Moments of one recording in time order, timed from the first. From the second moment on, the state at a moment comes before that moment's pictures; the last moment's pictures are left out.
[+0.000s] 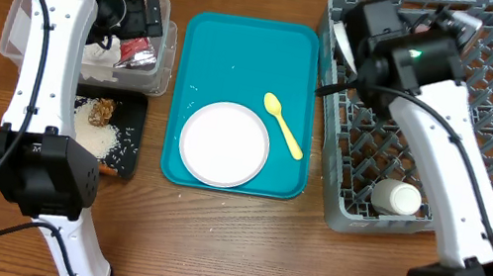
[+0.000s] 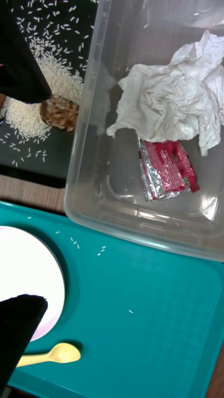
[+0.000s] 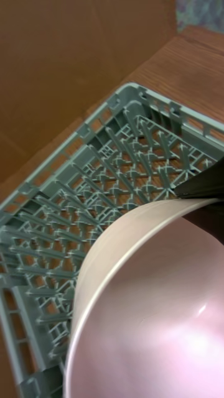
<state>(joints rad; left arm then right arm) 0.06 2.04 2.15 -1.36 0.05 -0.24 0.41 1.84 1.96 -1.54 0.95 0.89</state>
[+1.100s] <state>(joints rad) 0.06 2.04 2.15 -1.36 0.05 -0.24 0.44 2.00 1.58 -1.23 1.21 0.96</state>
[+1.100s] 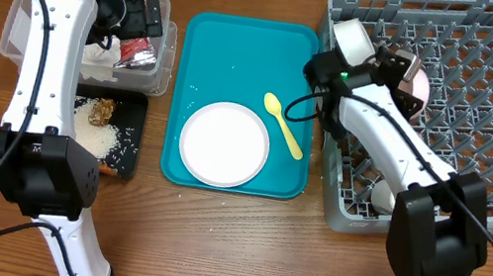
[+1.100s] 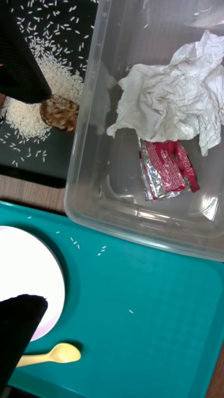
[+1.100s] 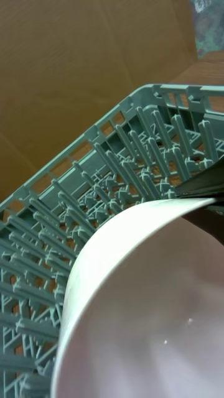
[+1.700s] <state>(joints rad) 0.06 2.04 2.15 -1.36 0.05 -0.24 0.48 2.02 1.58 -1.33 1.01 0.95</state>
